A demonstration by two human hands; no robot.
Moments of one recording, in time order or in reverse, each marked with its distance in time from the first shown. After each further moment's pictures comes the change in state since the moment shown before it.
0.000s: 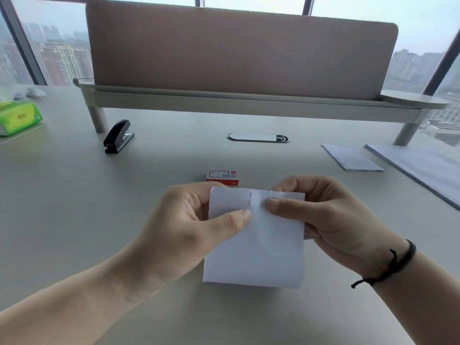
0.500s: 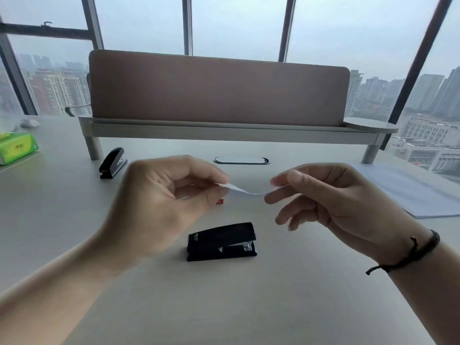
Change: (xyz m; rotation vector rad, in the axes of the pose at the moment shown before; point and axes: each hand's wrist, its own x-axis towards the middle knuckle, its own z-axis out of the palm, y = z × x) left_hand 0.005 0.050 0.001 0.264 0.122 0.476; right_hand -0.036 -0.050 -0.021 -0.089 0.065 -0.187
